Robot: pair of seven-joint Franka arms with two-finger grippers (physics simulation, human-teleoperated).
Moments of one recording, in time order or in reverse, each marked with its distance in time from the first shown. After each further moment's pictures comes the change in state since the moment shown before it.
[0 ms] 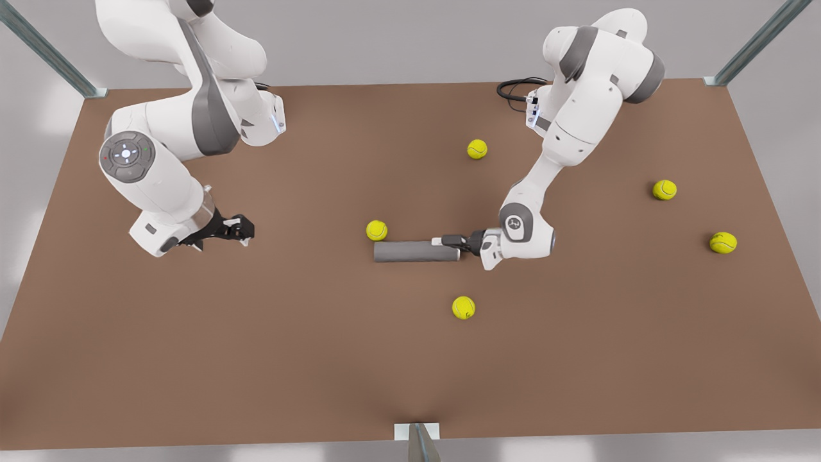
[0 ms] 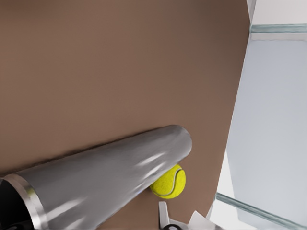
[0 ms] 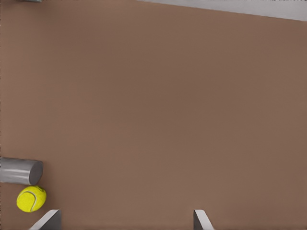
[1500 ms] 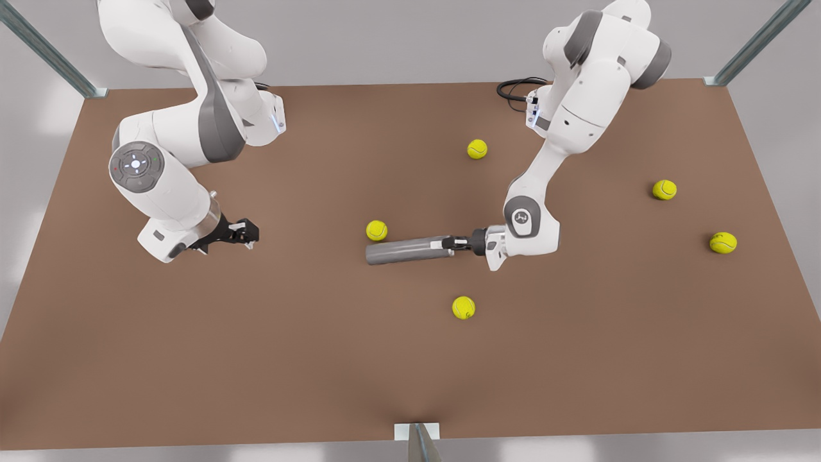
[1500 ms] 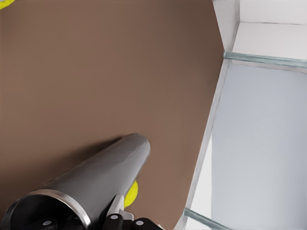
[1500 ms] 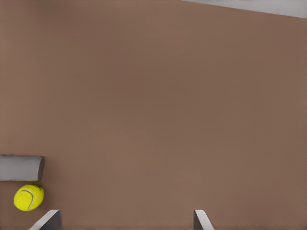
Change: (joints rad) left arm 0.002 -0.097 0.001 -0.002 -0.093 -0.036 -0.111; right arm 0.009 0.024 0.001 0.003 -0.008 0.002 -0.006
